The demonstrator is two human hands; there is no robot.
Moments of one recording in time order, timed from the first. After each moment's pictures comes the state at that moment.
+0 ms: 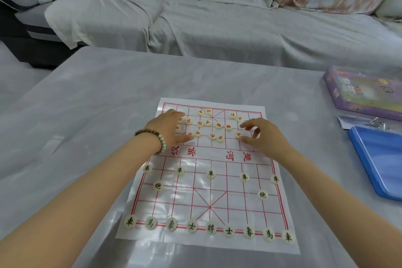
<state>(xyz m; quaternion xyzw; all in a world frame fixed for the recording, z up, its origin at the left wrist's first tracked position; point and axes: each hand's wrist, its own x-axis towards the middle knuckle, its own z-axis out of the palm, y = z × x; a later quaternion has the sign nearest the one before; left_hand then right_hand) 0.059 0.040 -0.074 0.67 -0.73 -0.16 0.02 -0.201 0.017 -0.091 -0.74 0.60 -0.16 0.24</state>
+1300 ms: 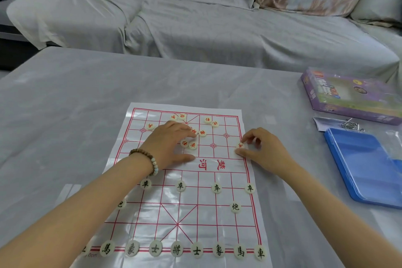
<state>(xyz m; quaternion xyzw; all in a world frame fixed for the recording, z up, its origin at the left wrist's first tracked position) 0.000 0.028 -0.103 0.56 -0.82 -0.13 0.05 -0.266 0.013 -0.109 -0.73 0.62 -0.18 0.25</state>
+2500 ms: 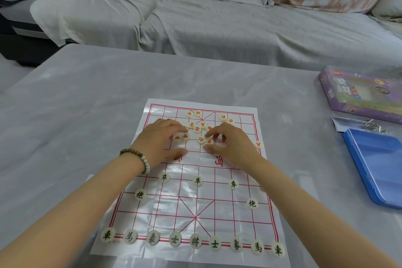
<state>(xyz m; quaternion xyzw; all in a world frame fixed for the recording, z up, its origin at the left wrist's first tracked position) 0.047 0.049 -0.097 0.61 -0.78 -0.14 0.10 -0.162 0.020 -0.102 -0.80 0.53 -0.15 0.25</state>
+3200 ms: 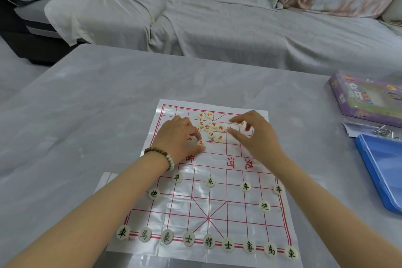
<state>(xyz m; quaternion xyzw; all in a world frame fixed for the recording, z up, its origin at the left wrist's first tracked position) 0.031 0.043 -0.091 0.64 -0.75 -0.12 0.09 -0.176 0.012 -0.091 -0.77 0.54 -0.27 0.18</state>
